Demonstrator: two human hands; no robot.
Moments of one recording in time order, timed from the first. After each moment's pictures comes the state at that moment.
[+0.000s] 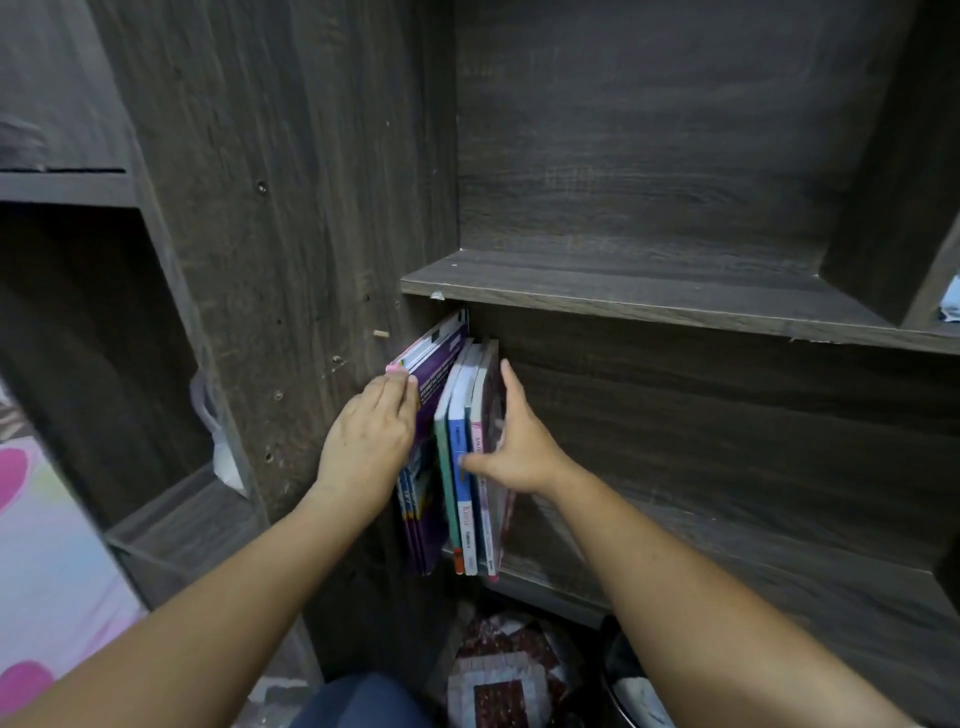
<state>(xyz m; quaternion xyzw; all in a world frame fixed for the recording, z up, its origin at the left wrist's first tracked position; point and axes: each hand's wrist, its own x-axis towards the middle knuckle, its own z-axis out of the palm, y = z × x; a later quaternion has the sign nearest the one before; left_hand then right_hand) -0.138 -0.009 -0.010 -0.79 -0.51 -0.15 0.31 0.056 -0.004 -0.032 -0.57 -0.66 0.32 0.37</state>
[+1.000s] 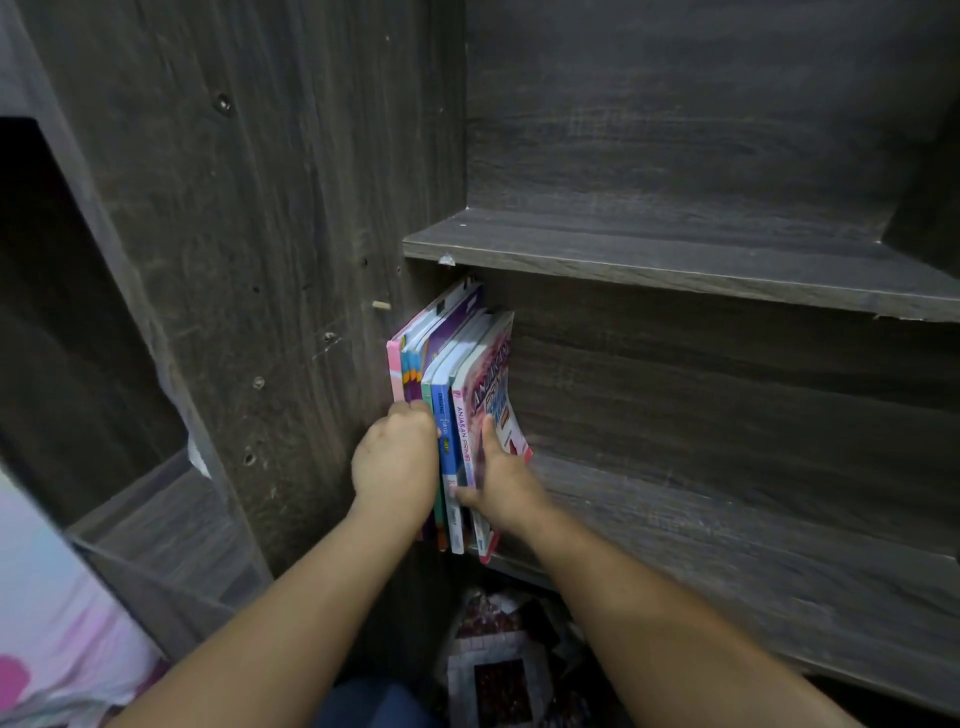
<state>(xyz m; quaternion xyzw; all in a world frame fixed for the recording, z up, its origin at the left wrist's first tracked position) -0.105 0.008 -0.039 -0.73 -0.65 -0.21 0.08 0.022 0.009 -0.092 -0.67 -0.63 0.31 0.24</state>
